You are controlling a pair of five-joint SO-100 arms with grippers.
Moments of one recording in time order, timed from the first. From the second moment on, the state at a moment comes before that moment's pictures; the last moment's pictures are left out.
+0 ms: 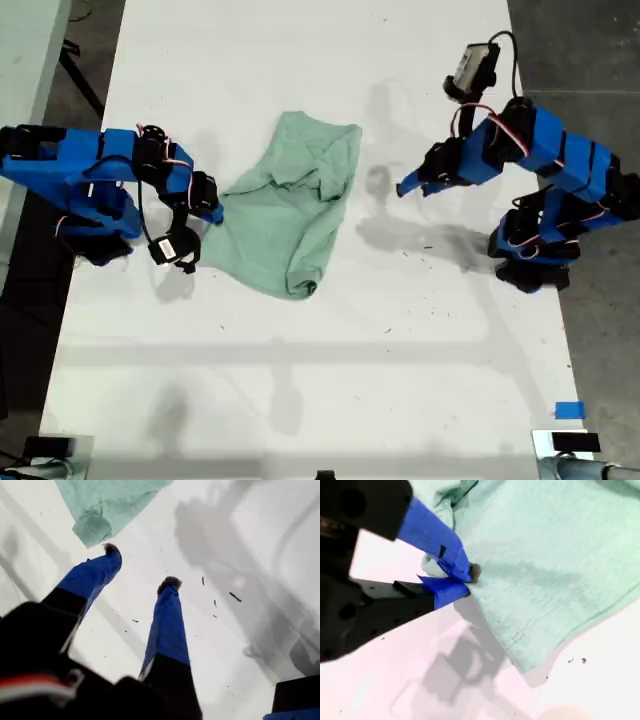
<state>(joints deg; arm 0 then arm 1) -8.6 116.7 120.8 74.4 8.4 13.9 126.1 98.8 89.7 -20.2</state>
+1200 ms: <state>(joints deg) 1.1 51.2 48.0 92.7 11.3 11.3 127.7 104.4 86.7 -18.0</state>
